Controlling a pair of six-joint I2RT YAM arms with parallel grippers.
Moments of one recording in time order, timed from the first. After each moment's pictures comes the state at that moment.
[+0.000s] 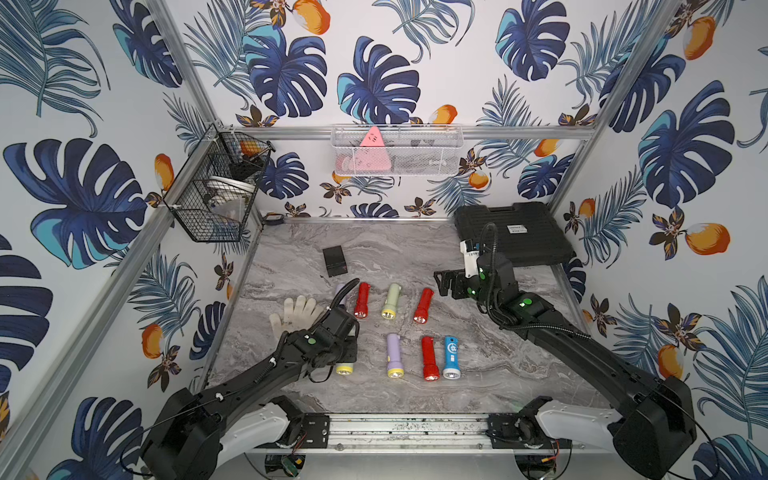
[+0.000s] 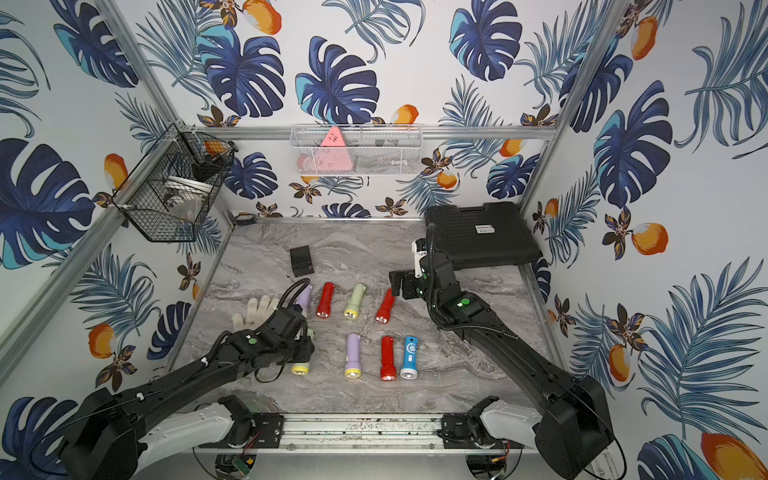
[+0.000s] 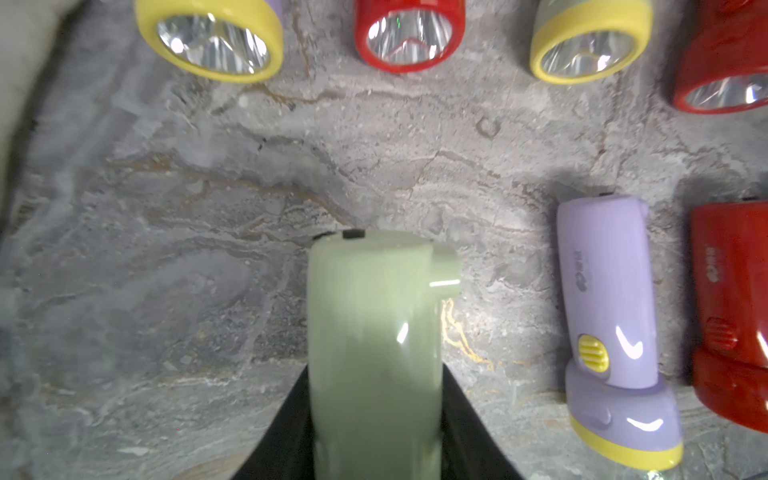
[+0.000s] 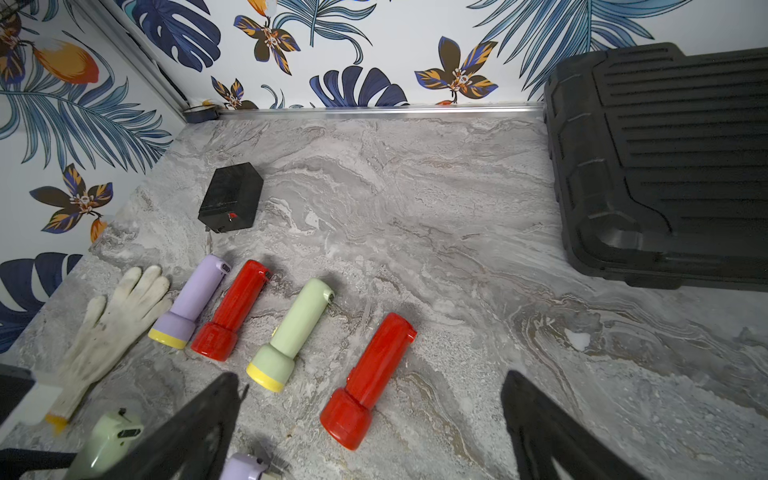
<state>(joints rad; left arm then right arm) -0.58 1.09 0.55 -0.59 -0.05 -0.63 0.55 1.22 0.95 -0.25 0.10 0.31</state>
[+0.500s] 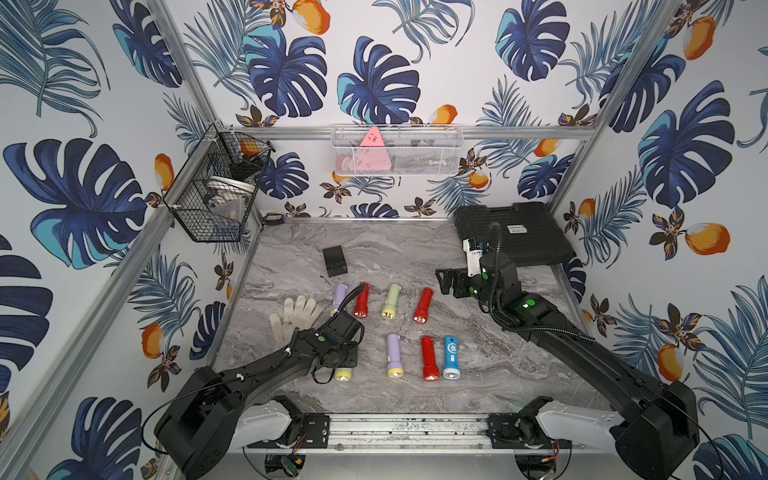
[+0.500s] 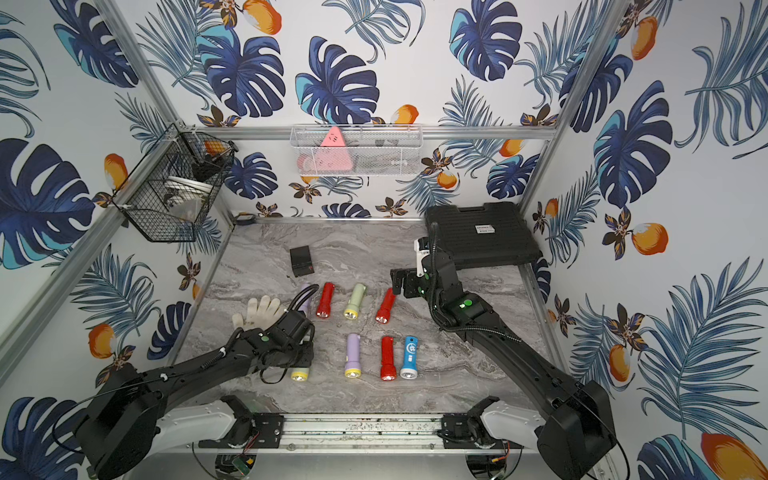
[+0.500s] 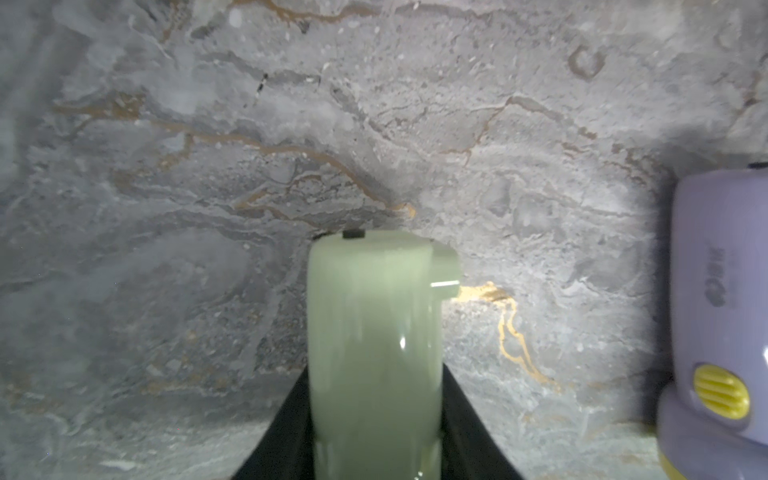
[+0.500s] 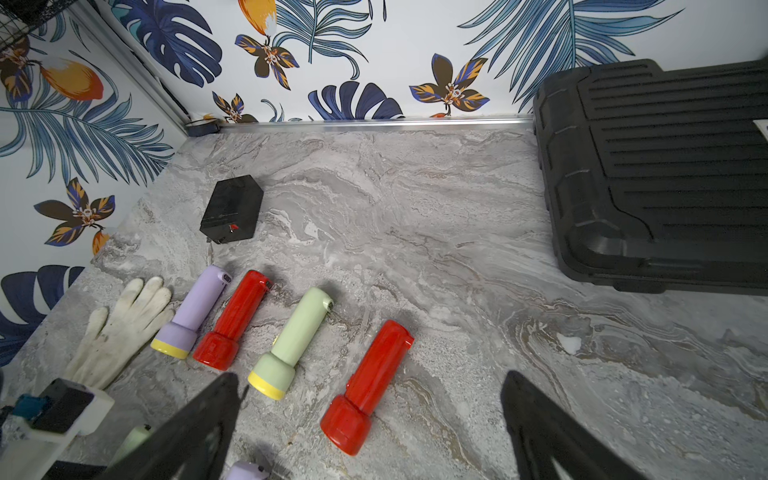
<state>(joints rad) -0.59 1.21 0.54 -0.57 -0.08 -0.63 0.54 1.19 0.95 -0.25 0.12 0.32</state>
